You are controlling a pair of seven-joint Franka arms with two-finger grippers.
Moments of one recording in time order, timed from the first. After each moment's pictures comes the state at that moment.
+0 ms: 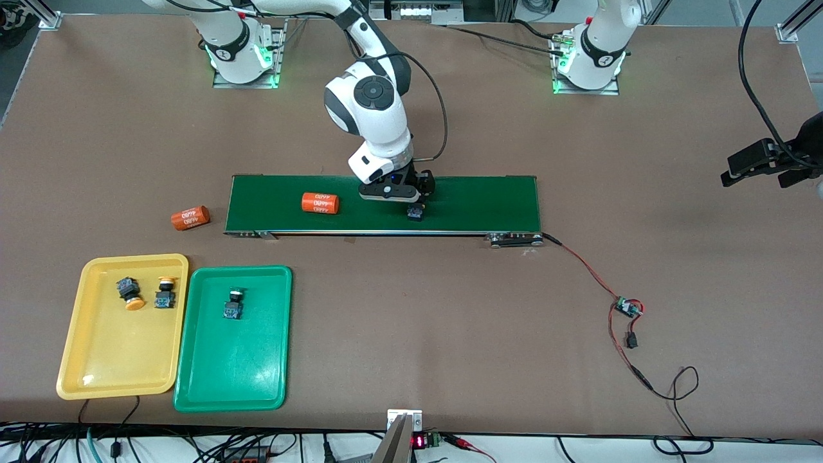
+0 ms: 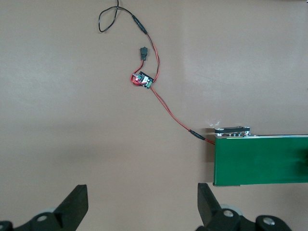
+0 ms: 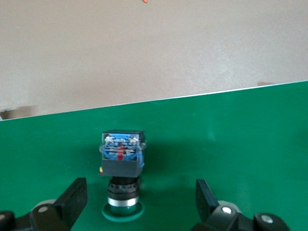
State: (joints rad) left arm 0.10 0.12 -0.06 -1.42 -0.05 1.54 0.02; right arm 0.95 0.54 -0.14 -1.80 0.07 2.52 0.91
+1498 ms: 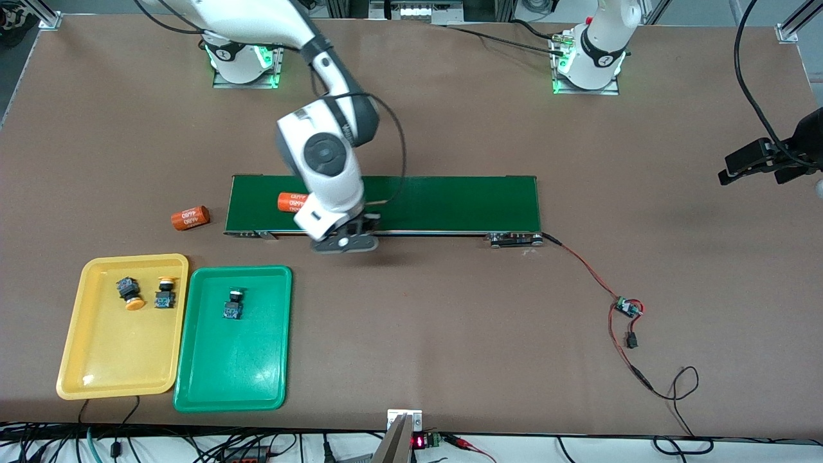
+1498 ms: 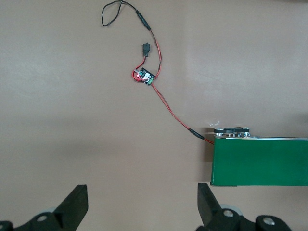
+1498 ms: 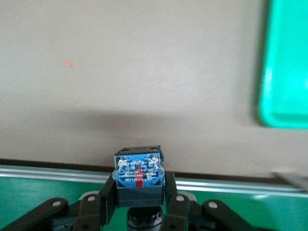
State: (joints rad) left arm 0.10 0.11 -0.06 -1.44 -0.05 1.54 -0.02; right arm 0.71 0.58 -0.17 -1.55 0.04 2.14 0.45
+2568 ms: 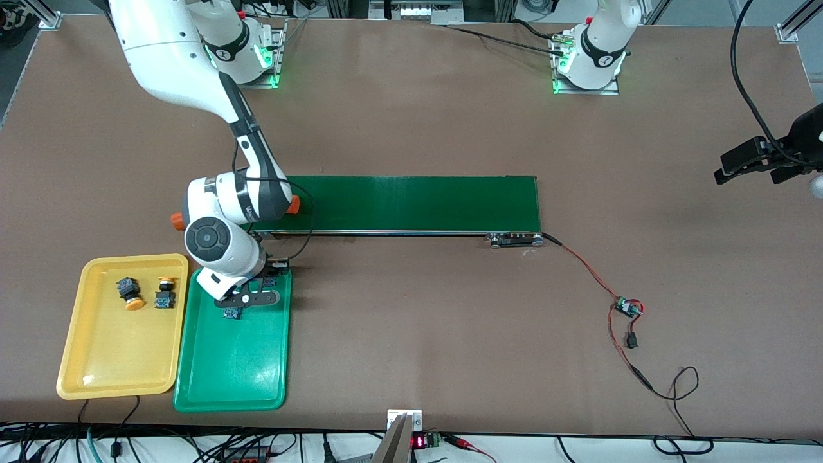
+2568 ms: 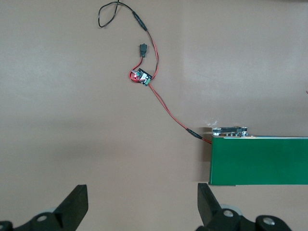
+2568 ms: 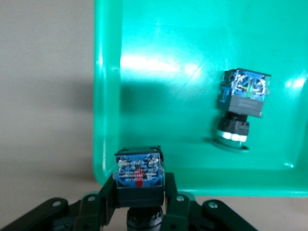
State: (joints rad) left arm 0.10 0.11 -0.07 -1.44 -0.05 1.54 -0.02; right arm 0.42 0.72 -0.17 -1.55 0.04 2.20 0.16
